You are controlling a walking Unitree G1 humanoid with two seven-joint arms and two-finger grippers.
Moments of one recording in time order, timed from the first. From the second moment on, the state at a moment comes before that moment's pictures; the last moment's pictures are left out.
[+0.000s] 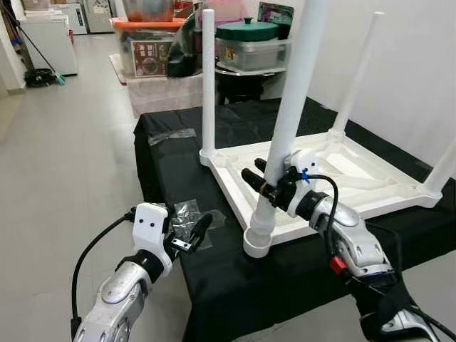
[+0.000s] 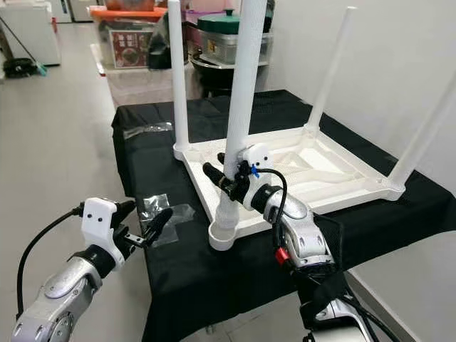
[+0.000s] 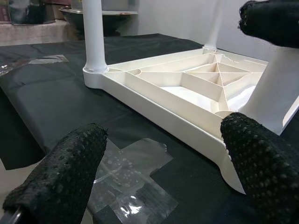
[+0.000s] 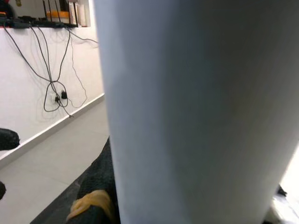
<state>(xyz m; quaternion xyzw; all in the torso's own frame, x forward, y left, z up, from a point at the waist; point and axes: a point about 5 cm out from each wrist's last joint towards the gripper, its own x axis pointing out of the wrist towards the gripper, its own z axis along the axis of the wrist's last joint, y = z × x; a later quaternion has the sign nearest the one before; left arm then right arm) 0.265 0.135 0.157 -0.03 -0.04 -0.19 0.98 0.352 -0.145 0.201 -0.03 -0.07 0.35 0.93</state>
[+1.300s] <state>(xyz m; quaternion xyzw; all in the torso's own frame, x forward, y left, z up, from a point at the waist) 0.262 0.136 0.153 -0.04 -0.02 -0.19 0.98 0.335 -0.138 0.191 -0.03 -0.07 0.42 0.91</state>
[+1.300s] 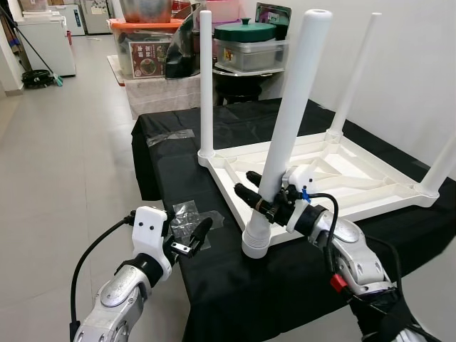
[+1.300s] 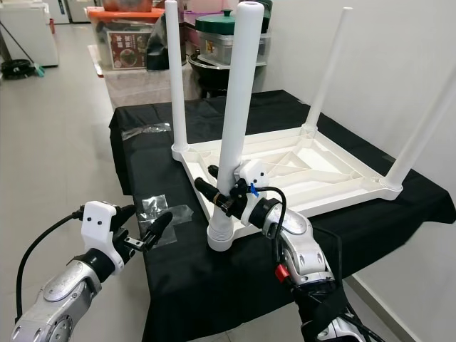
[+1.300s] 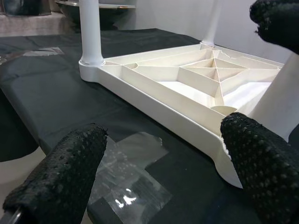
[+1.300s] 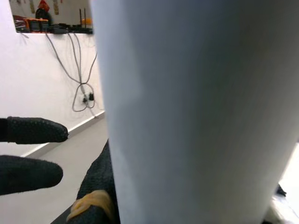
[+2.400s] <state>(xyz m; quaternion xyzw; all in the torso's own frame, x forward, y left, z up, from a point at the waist) 0.263 0.139 0.147 -0.05 0.00 -0.18 0.98 0.349 -0.160 0.195 0.08 -0.06 0.35 0.93</state>
